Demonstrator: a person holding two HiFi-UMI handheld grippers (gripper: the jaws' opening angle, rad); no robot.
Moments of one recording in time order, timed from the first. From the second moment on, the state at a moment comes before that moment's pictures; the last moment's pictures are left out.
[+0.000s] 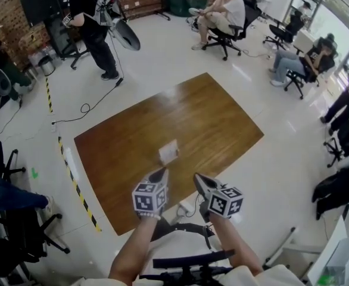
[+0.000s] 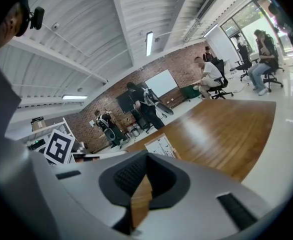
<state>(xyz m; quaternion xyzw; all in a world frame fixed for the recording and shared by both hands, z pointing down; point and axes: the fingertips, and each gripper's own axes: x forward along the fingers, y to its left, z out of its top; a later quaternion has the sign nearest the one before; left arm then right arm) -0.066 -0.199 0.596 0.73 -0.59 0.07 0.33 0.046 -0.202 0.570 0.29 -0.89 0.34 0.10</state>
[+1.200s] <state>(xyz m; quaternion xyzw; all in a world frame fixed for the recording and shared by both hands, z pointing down) -0.108 -0.288 0.677 0.80 -0.46 0.21 0.32 0.010 -0.218 0.573 0.37 -0.86 0.33 0.11</state>
